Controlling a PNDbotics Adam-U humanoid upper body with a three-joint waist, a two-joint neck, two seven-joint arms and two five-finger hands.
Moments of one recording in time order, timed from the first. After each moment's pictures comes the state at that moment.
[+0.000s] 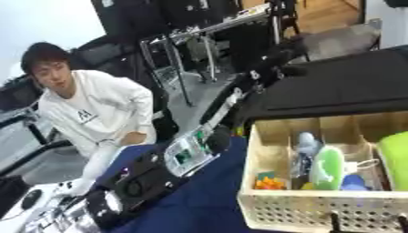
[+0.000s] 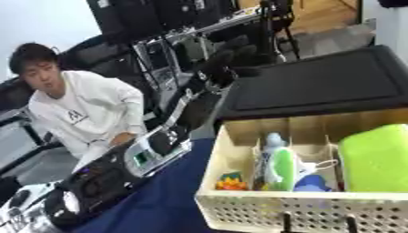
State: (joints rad) left arm -0.63 0.90 -0.24 -1.70 0.15 -0.91 0.11; right arm -0.67 -0.44 -0.35 -1.99 -0.09 -0.33 -0.89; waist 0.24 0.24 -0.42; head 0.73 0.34
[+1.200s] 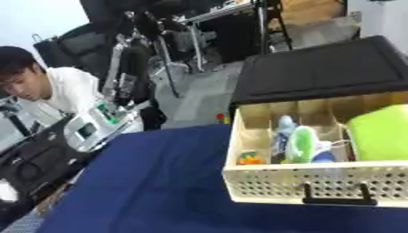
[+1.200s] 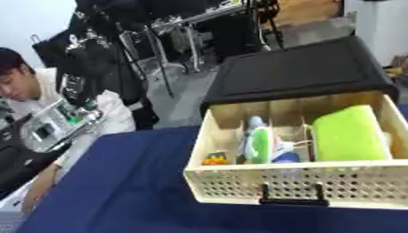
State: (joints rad) left arm -0.27 1.07 0.02 -1.82 0.22 -0.72 0.49; right arm -0.66 -0.53 -0.37 -1.99 -0.06 -0.33 -0.89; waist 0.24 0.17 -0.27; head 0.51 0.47
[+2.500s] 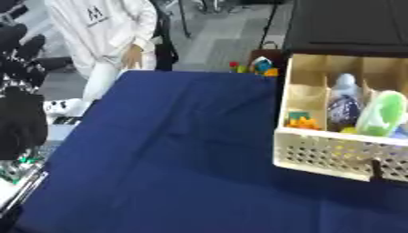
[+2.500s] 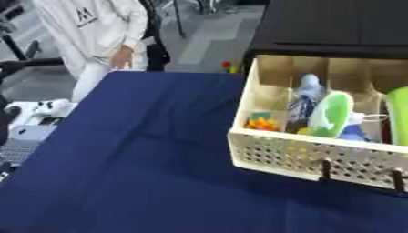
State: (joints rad) left arm 0.11 0.67 0.28 -1.99 0.33 -0.85 0.36; right arm -0.56 -0.71 -0.48 -1.99 0.06 -0.38 -0.87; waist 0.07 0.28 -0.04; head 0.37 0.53
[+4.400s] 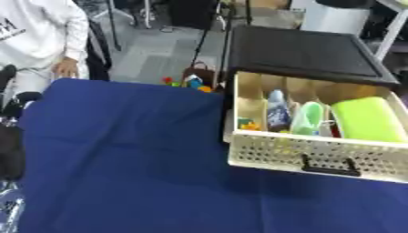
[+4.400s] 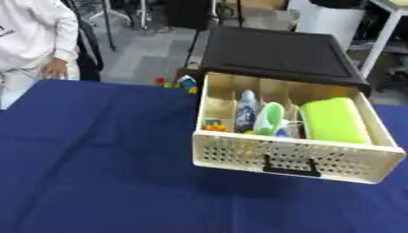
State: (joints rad) left arm -0.05 0.34 0.24 -1.99 0.59 -0.50 -0.06; right arm -0.84 -1.10 0.20 -1.50 0.54 -0.57 -0.07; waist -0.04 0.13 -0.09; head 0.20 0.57
